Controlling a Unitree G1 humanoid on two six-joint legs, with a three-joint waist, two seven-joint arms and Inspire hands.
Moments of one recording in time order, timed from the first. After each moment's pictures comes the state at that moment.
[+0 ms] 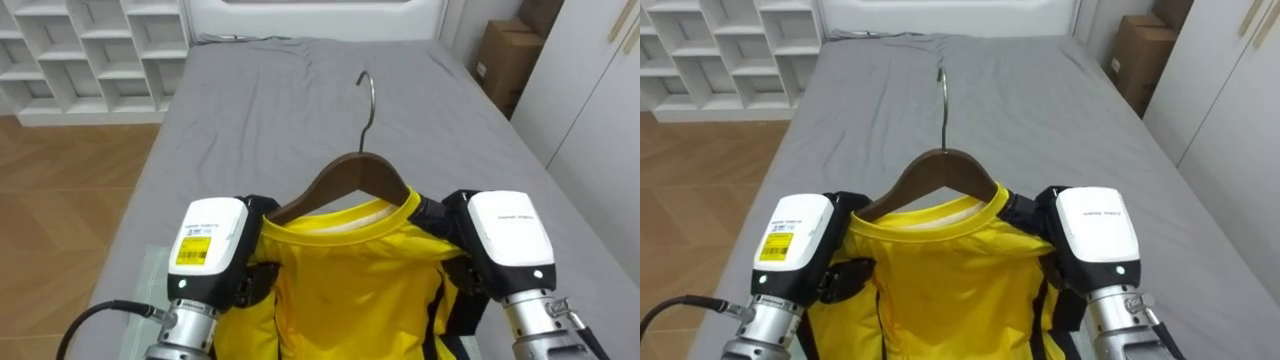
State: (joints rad) left arm -0.01 0.37 -0.31 0.08 0.84 -0.08 0.44; right arm -0.10 -0.41 0.25 0.31 -0.95 -0.12 -0.55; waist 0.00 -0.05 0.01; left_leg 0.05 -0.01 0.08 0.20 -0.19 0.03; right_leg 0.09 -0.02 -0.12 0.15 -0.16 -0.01
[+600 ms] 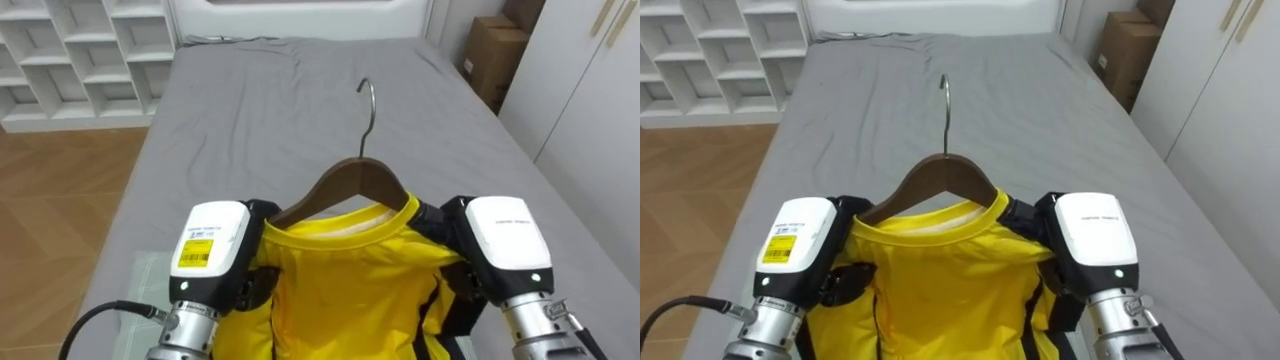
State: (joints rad) left arm -0.01 0.37 -0.32 0.08 0.84 -0.07 0.42; right arm -0.10 -0.41 0.26 0.33 -0.95 -0.13 -0.51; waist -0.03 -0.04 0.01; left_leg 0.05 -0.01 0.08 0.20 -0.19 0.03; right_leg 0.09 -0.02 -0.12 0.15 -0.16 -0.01
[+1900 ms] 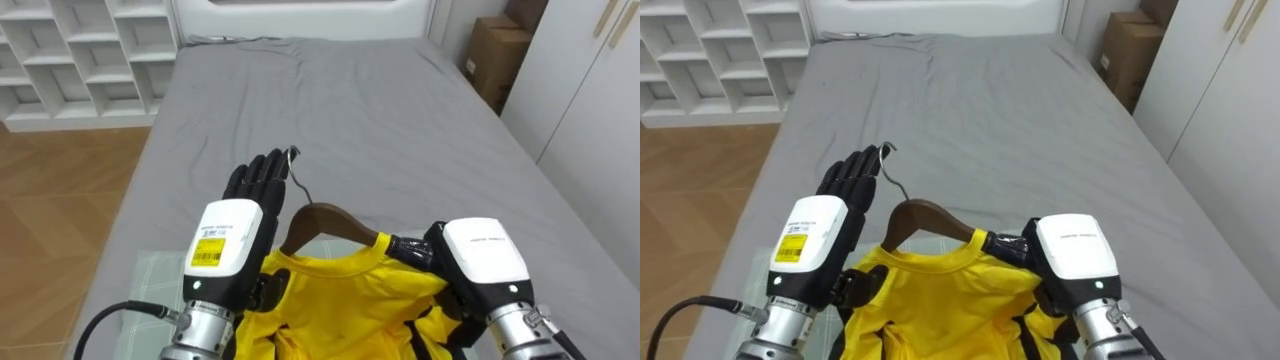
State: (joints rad) left arm -0.01 0.33 -0.32 0.08 0.84 -0.12 0.42; right arm -0.10 -0.38 0.27 0.37 -1.03 -0.11 -0.40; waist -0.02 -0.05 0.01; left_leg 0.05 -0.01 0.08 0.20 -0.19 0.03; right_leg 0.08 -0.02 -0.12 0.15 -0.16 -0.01
